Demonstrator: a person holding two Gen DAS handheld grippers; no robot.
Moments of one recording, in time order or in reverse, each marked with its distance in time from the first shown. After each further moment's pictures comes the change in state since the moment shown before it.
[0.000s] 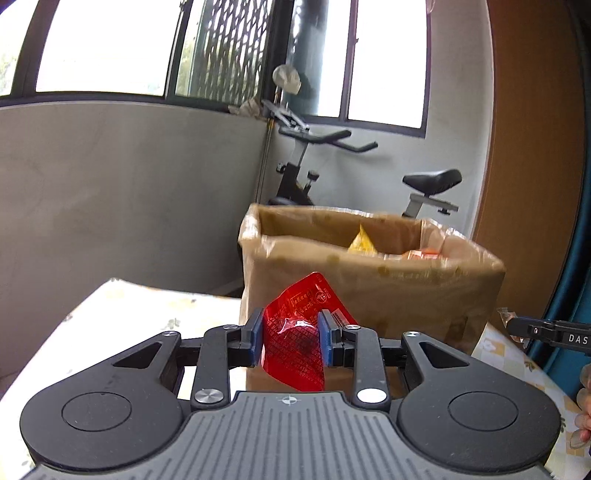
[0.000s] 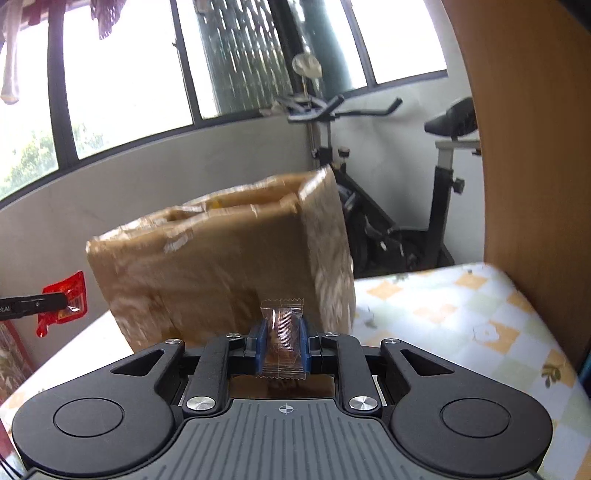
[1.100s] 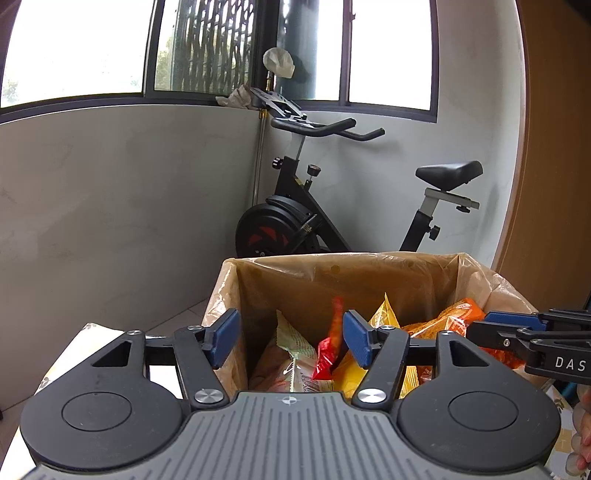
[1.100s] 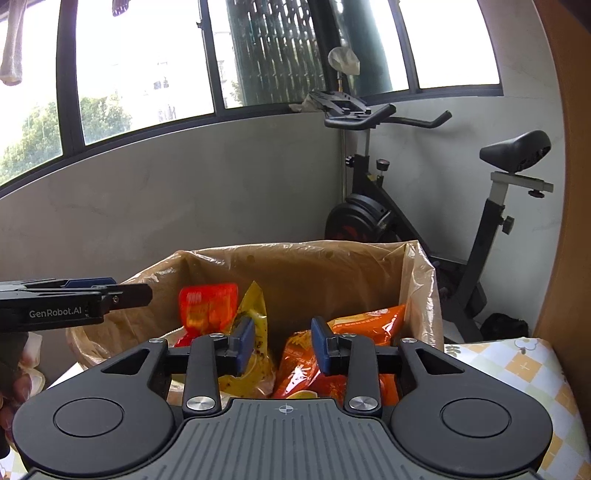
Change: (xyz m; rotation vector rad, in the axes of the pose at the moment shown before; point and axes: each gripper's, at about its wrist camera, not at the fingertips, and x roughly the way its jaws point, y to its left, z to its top) left arm 0.115 -0.014 0.076 0.038 0.083 0.015; right arm 0.121 0.042 0.081 -0.087 0.102 0.010
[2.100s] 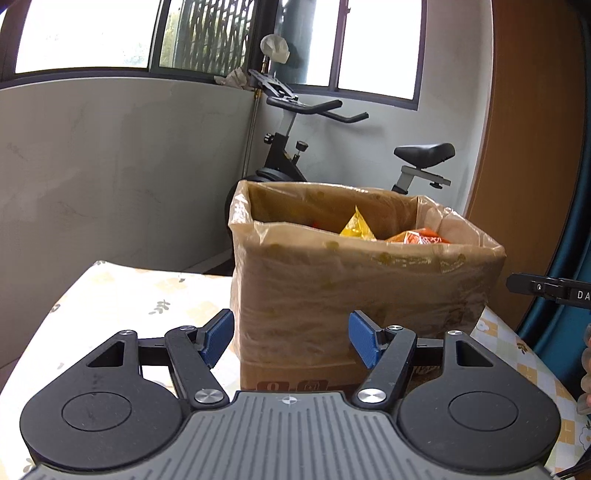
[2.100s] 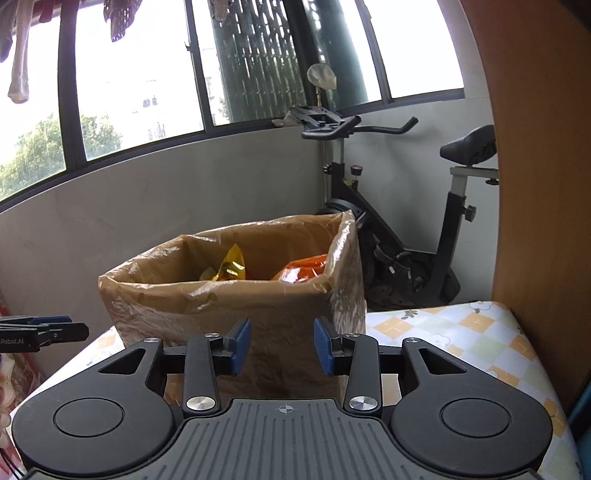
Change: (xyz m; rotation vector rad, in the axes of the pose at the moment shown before) left arm -0.072 0.010 -0.076 -0.040 0.065 -0.068; right arm -0.105 -0.031 -0.064 0.061 -0.039 -0.040
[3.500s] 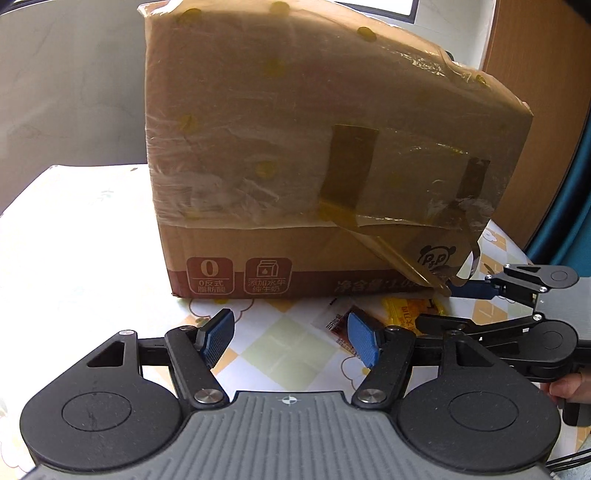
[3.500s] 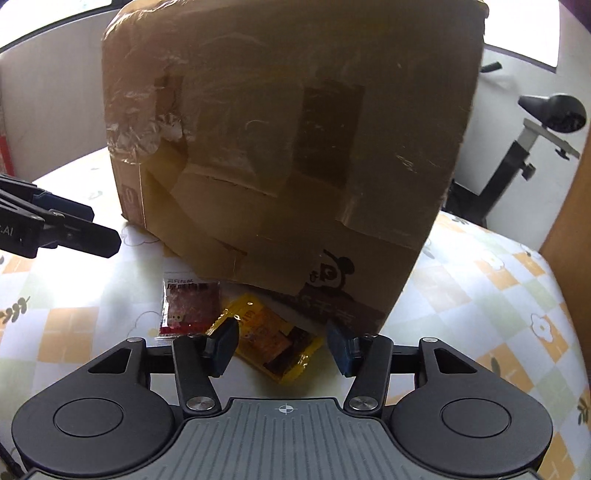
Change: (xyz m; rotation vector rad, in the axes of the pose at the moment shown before) left arm 0.079 -0.028 -0.087 -0.006 0.247 -0.051; right arm 0.112 0.036 -0.117 -0.375 0.350 0.024
